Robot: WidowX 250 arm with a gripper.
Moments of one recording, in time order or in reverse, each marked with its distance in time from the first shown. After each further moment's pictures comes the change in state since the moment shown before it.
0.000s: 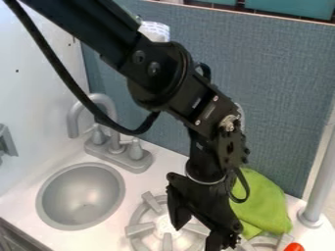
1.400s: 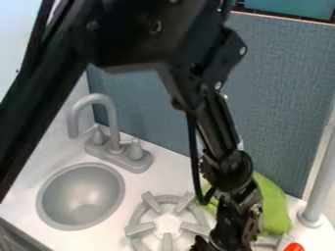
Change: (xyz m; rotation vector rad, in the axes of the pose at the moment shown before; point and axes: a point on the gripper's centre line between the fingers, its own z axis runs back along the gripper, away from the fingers) arm 0.009 -0.017 -0.140 -0.059 0.319 -0.483
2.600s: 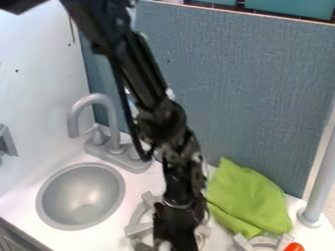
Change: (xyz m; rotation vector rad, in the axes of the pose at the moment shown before) arm -0.050 0.052 0.031 -0.066 -0.154 0.261
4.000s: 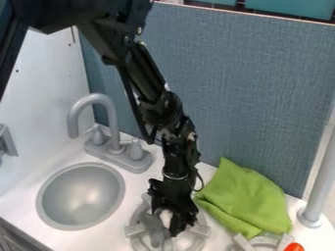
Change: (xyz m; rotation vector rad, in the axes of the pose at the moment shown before) arm 0.039 0.061 -0.008 0.069 -0.048 0.260
